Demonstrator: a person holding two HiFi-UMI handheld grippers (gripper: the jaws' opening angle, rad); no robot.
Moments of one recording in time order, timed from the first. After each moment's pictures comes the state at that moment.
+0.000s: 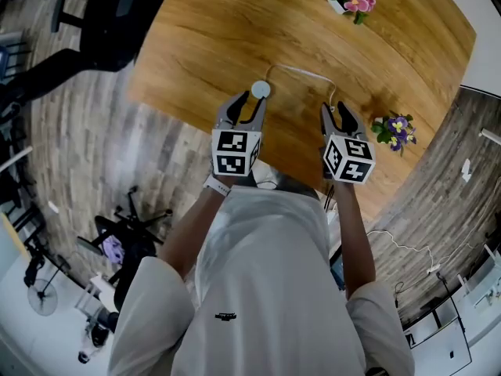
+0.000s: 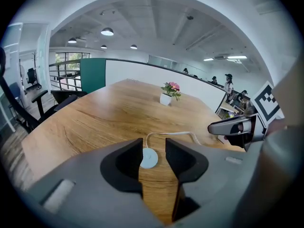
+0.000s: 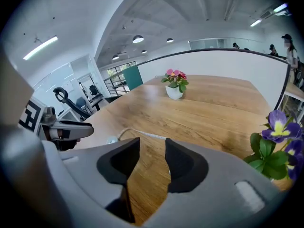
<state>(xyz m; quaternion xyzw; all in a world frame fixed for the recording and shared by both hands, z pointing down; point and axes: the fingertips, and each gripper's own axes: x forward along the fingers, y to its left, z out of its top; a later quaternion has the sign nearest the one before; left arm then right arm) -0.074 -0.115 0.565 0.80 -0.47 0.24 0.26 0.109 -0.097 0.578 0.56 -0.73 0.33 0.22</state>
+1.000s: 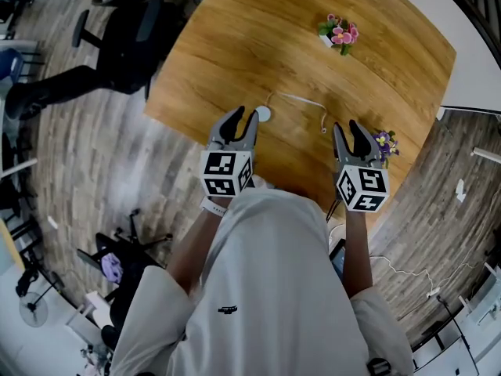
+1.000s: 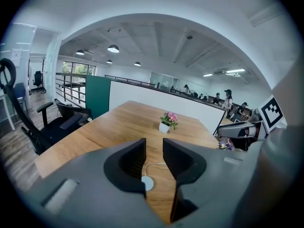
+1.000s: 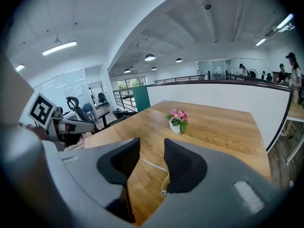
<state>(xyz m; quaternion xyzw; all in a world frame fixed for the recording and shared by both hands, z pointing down) -0.088 -0.126 0.453 0.82 -0.51 0.16 0.23 0.129 -0.101 0.451 0.56 -0.78 0.23 0.17</state>
